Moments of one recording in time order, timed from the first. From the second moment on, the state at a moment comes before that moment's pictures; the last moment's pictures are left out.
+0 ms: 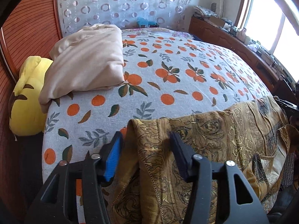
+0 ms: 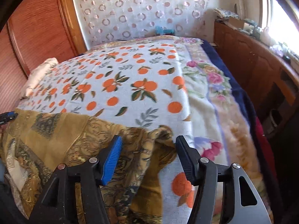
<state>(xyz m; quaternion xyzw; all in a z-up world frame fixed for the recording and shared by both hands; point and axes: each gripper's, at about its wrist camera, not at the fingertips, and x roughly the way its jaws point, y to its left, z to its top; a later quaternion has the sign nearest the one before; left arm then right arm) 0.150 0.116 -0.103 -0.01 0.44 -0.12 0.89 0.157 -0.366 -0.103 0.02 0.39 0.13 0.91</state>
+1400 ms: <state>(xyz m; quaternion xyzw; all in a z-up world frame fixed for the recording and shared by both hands) 0.126 0.129 0.194 0.03 0.11 -0.10 0.99 0.065 -0.352 0.199 -0.14 0.09 0.11 0.98</state>
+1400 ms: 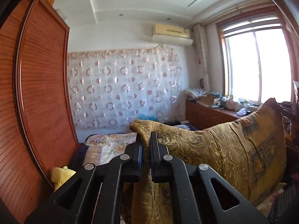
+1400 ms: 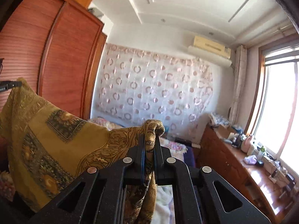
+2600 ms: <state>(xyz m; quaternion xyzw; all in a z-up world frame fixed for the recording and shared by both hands) 0.313 0.093 -0.017 0.09 0.33 -0.13 0.93 0.367 -0.310 -0.015 -0.14 0.34 0.06 0.93</state>
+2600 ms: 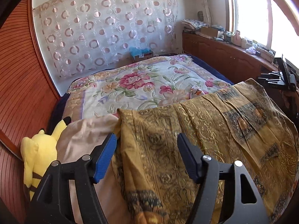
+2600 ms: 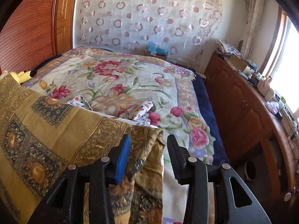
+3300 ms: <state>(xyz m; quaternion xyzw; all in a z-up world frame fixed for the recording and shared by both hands) 0.190 0.082 -0.039 0.06 0.34 -0.14 0.93 0.204 -0.345 -0.016 -0.05 0.35 0.10 0.93</state>
